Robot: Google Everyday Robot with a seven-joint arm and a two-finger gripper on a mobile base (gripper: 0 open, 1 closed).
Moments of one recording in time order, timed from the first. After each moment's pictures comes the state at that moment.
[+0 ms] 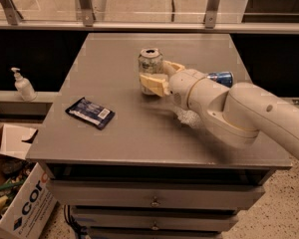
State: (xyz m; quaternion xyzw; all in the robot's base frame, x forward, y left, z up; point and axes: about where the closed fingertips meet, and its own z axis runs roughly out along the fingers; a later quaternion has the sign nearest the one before) arm 0.624 -0.022 0.888 -0.28 0.68 0.21 0.64
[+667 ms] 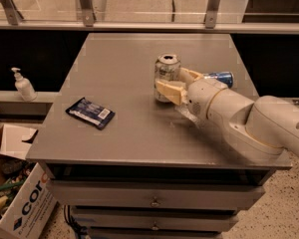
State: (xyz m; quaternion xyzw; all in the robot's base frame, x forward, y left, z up) arm 0.595 -0.063 0.887 -0.26 0.69 0.22 0.64
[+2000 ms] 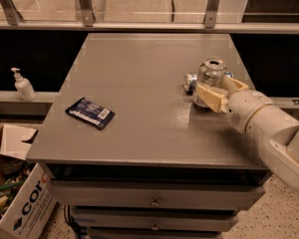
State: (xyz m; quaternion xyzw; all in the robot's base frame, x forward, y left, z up) arm 0.572 -0.172 0.884 -0.16 0.71 0.15 0.67
